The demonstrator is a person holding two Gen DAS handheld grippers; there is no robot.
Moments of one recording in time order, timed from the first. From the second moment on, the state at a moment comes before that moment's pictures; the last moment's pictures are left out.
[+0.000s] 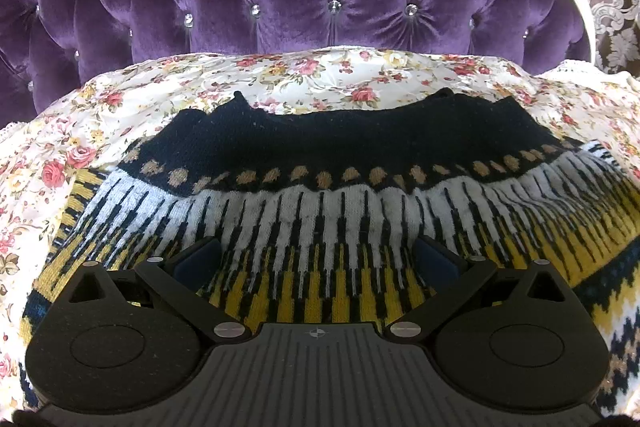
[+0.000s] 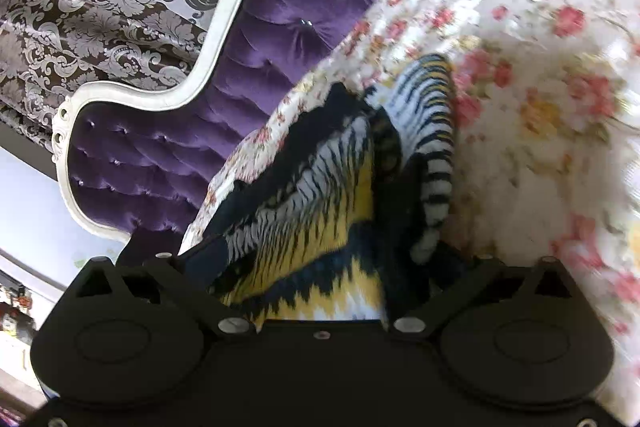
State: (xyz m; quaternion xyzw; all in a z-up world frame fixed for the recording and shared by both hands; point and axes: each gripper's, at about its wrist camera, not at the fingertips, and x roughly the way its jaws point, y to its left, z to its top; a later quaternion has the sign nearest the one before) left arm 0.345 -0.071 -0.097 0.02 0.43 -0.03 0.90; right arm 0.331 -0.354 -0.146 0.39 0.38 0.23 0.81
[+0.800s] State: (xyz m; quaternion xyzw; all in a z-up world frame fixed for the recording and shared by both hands) left arm 0.386 -0.062 -0.084 -0.01 0.46 0.00 0.89; right arm 0.331 -0.347 -0.133 0.36 0.38 0.19 0.83
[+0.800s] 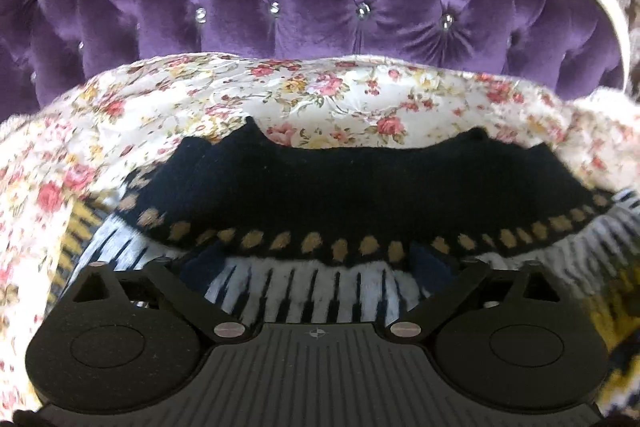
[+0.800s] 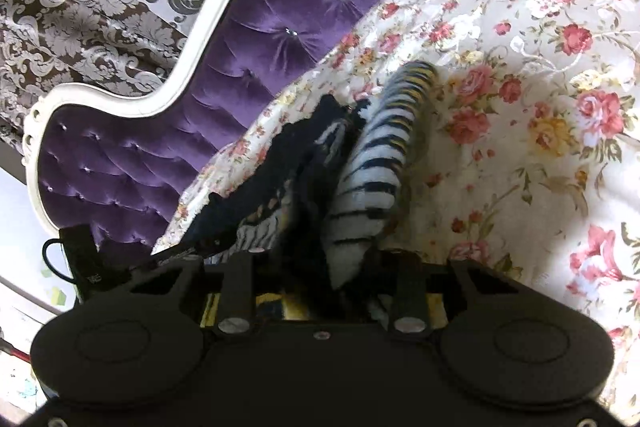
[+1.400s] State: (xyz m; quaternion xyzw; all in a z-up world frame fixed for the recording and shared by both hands) left arm 0.266 -0.057 -0.091 0.05 0.42 -0.05 0.90; right arm 0.324 -0.340 -0.122 0.35 0.37 0.19 0.84
